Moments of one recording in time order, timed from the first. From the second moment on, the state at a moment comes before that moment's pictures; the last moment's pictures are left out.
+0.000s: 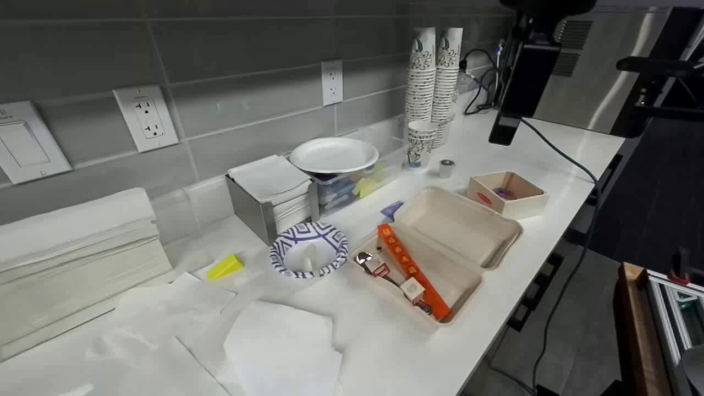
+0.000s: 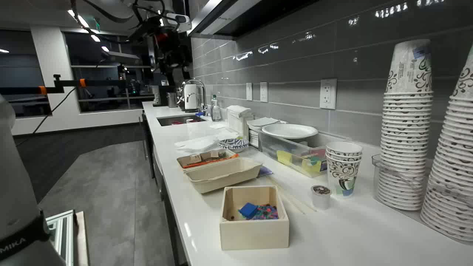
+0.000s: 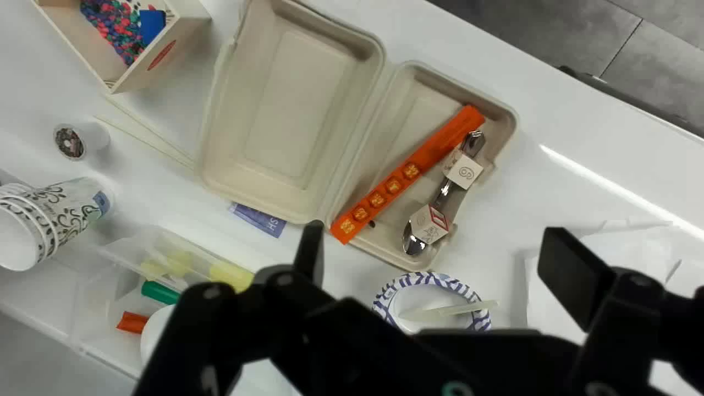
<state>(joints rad) 0.08 -0.40 0.30 -2.18 -0.13 1.83 0.17</state>
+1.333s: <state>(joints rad) -0.02 -0.29 -0.04 -2.22 -0.02 2.02 0.06</state>
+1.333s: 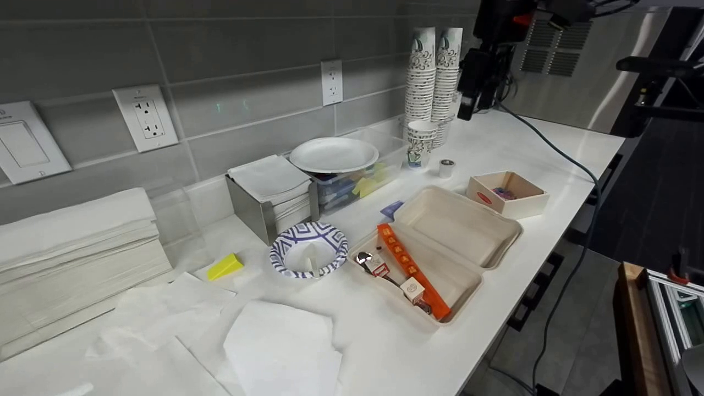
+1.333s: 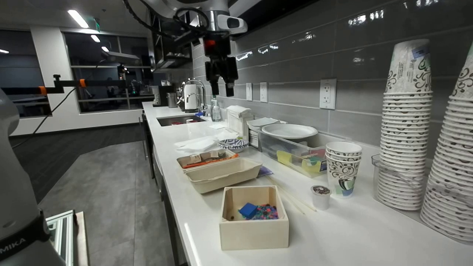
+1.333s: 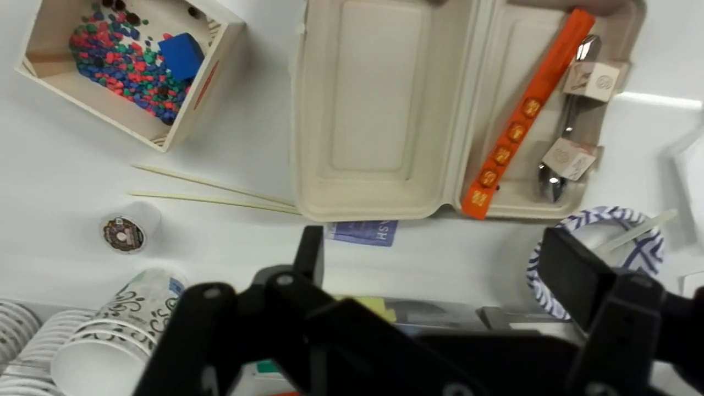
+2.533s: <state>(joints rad) -0.16 -0.09 -0.16 -2.31 -0.06 2.38 0.06</state>
